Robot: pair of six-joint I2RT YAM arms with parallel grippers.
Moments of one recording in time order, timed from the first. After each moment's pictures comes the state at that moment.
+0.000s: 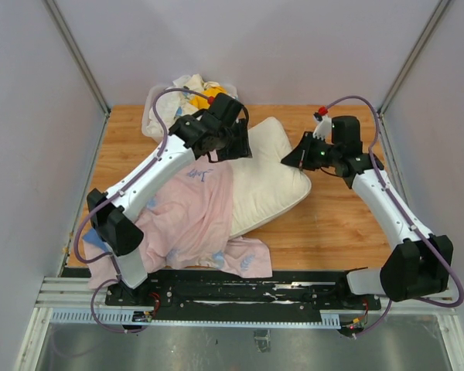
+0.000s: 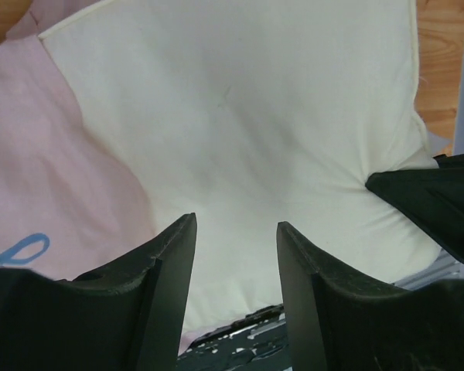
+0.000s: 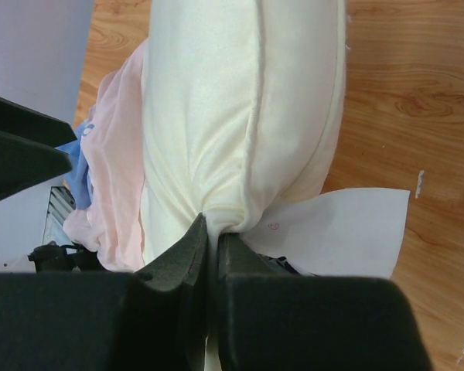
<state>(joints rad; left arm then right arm) -0.71 1.76 1.88 -0.94 -0.09 -0.71 0.22 1.33 1.16 -0.42 -0.57 0.44</state>
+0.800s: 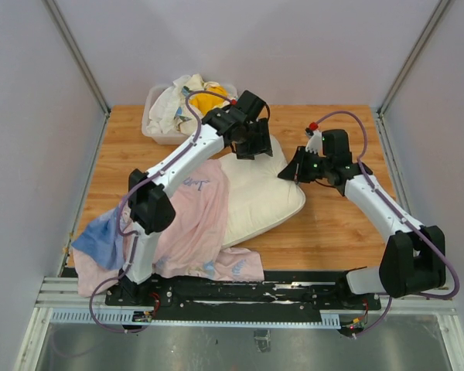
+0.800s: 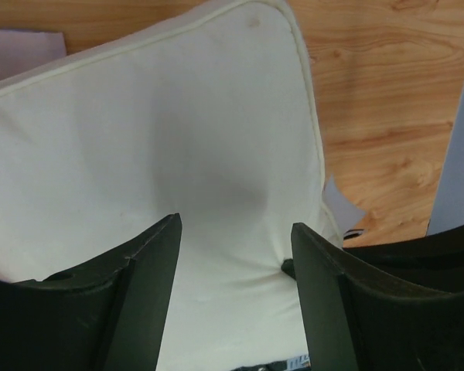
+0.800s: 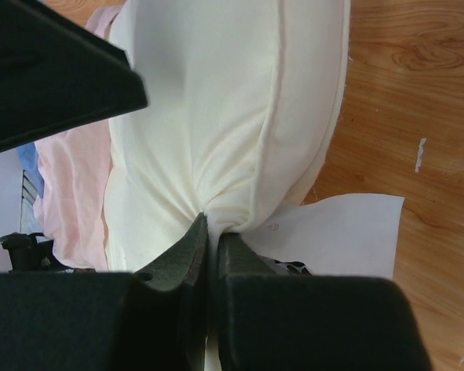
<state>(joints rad) -0.71 2.05 2.12 -0.94 -0.01 -0.78 0.25 1.36 1.00 -0.34 -0.55 0.42</state>
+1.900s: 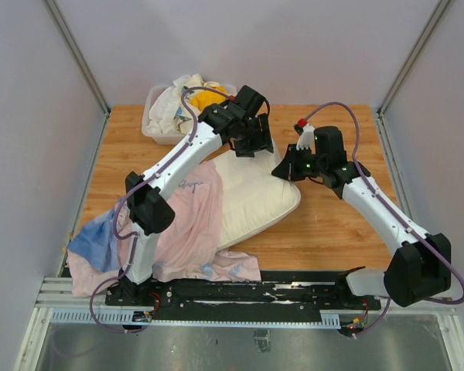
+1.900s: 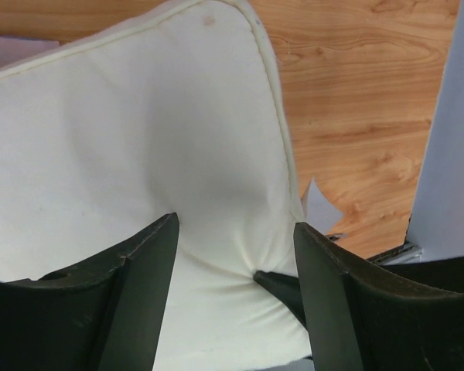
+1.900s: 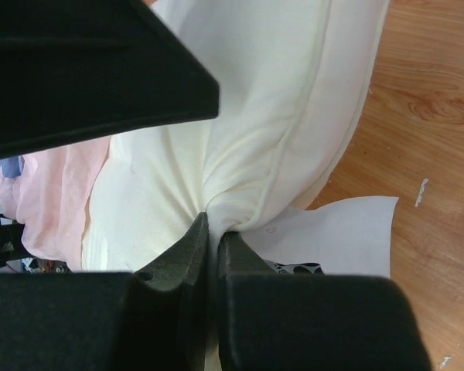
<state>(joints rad) -0.72 2.09 2.25 -1.04 0.00 -0.81 0.35 1.30 1.06 -0.36 -0.47 0.31</state>
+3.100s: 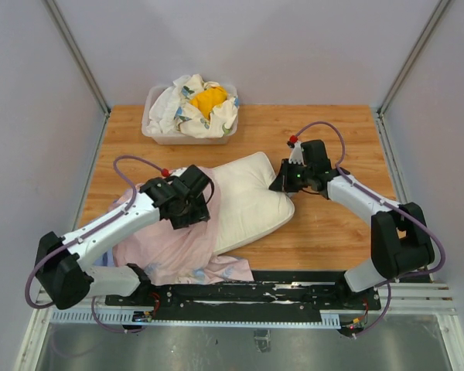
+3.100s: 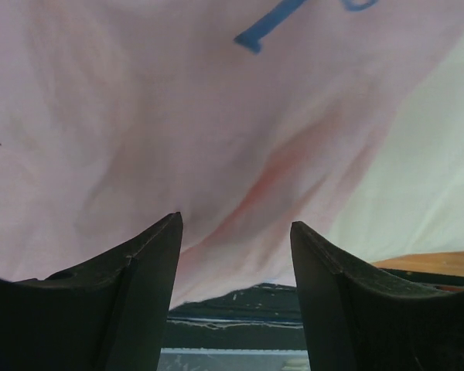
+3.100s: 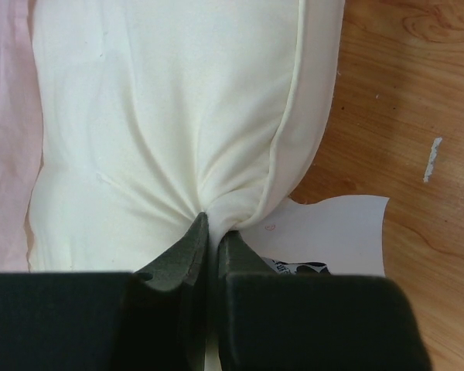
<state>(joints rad) -0.74 1.24 1.08 -0.99 -0.25 -1.01 0.35 1.51 0.93 -0.21 -0.44 0.36</state>
